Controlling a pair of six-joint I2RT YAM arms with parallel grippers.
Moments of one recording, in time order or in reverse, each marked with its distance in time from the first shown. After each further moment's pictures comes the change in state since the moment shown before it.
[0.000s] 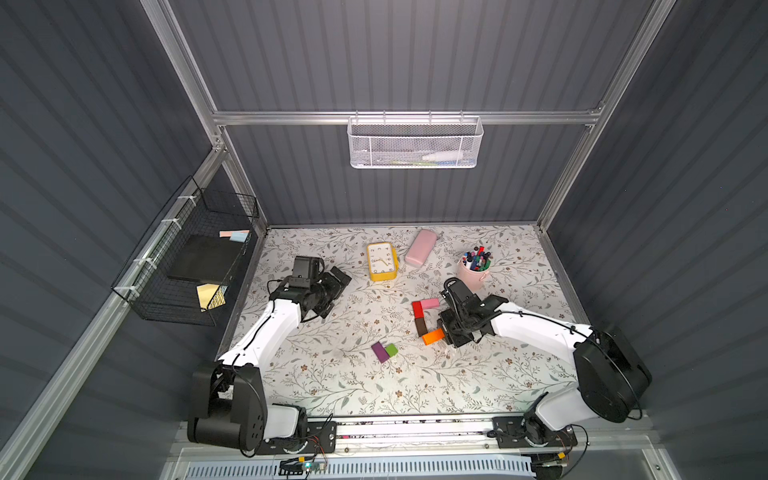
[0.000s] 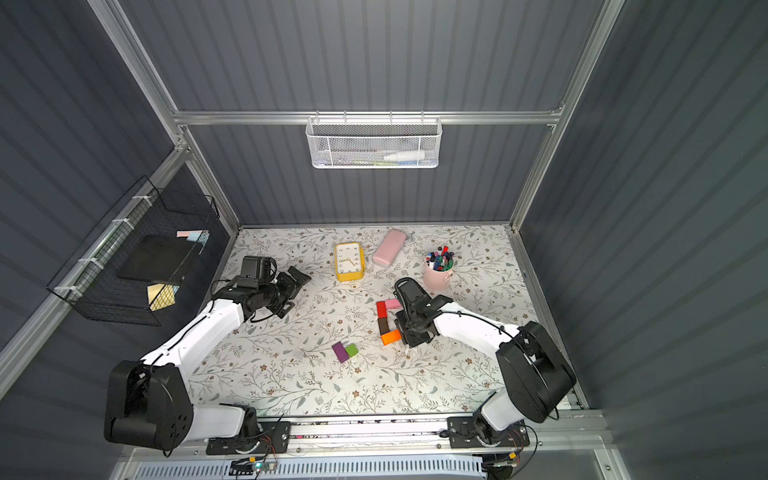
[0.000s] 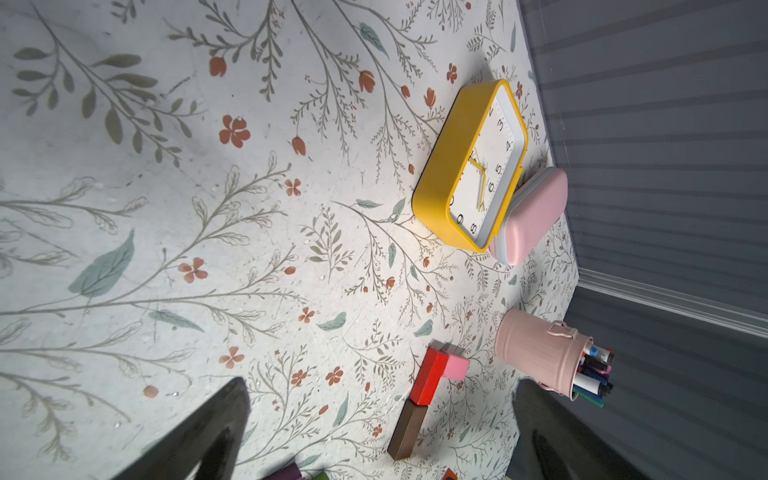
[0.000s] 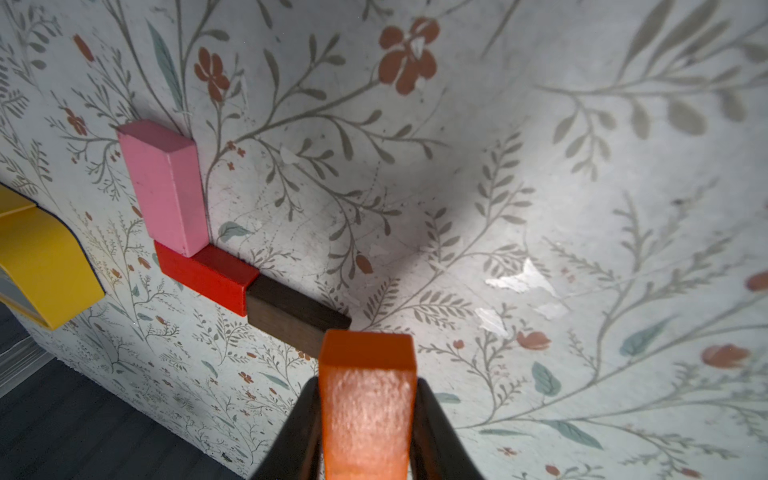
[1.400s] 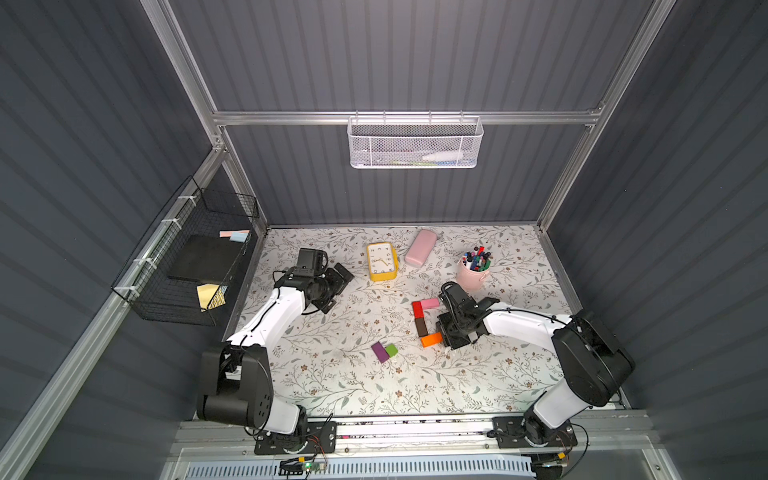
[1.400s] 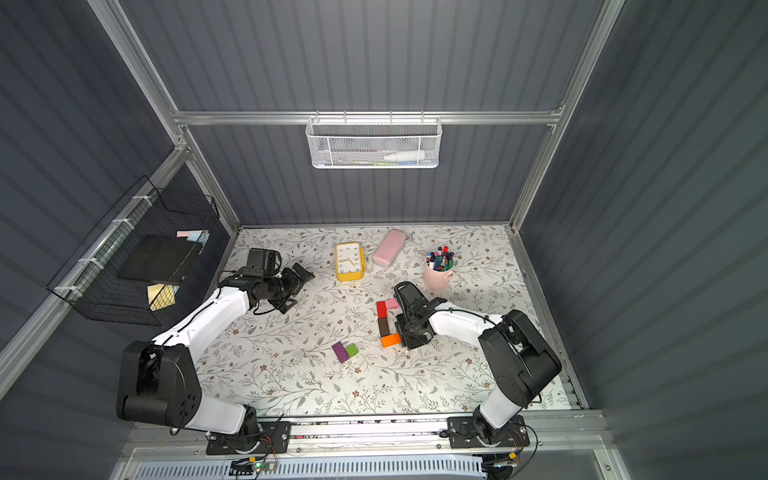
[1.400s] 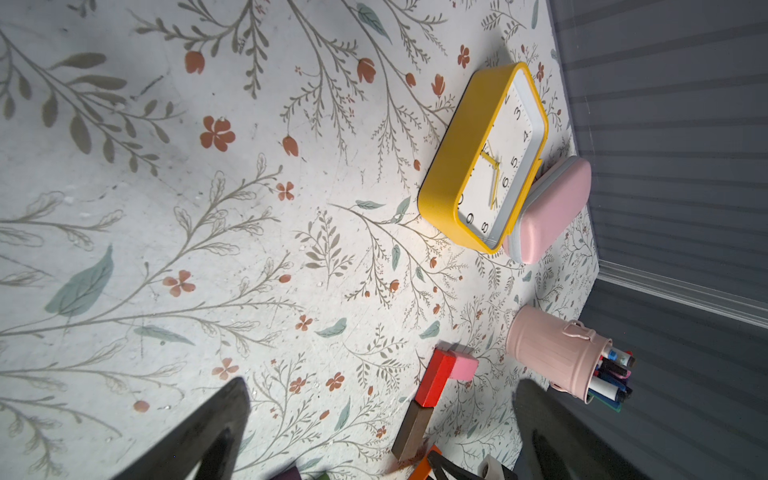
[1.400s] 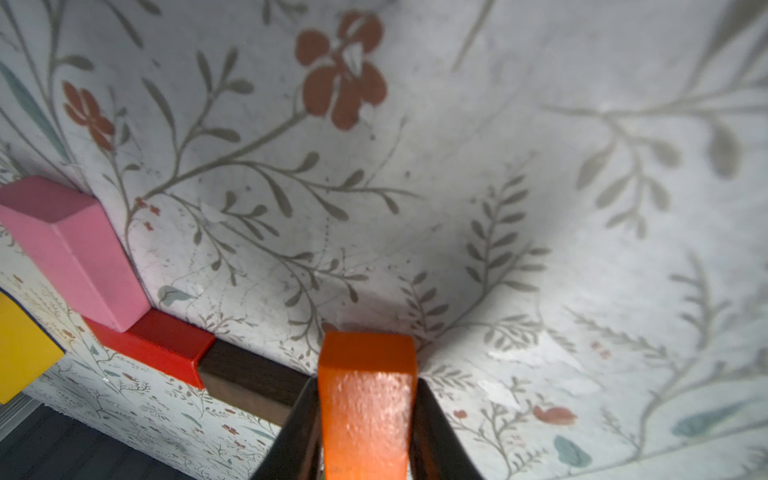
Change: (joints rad) left arm 0.000 0.106 0.097 -0.052 0.034 0.038; right arm -0.021 0.111 -0.031 0.082 -0.031 0.053
